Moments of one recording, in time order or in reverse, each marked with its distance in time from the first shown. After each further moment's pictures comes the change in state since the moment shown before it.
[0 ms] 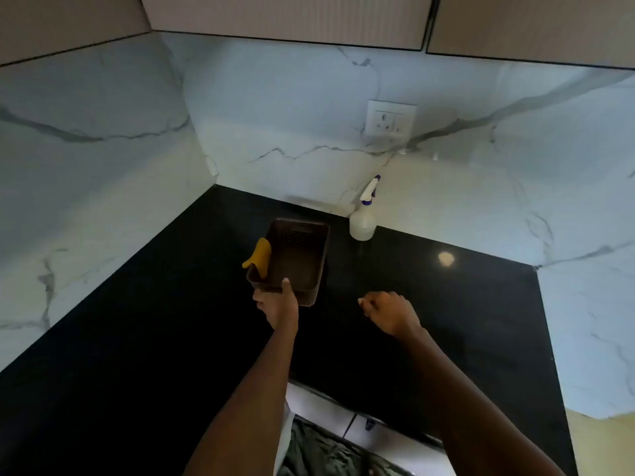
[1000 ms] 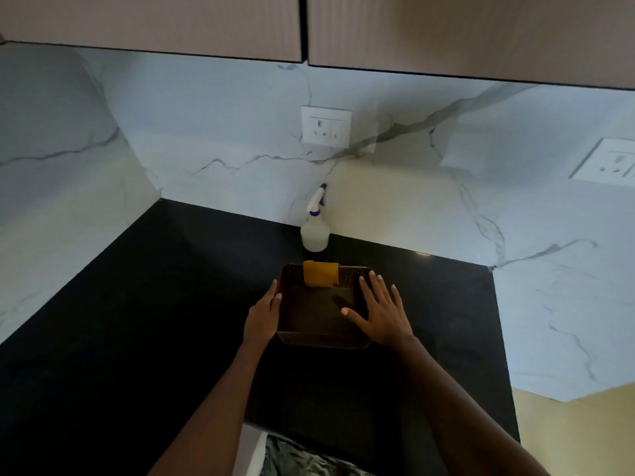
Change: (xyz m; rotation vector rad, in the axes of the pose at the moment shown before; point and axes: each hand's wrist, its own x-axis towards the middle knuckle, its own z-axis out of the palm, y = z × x) left_hand -0.001 -0.012 0.085 0.671 -0.488 0.560; right_hand 0.028 0.127 -0.025 -0.189 0.174 0.014
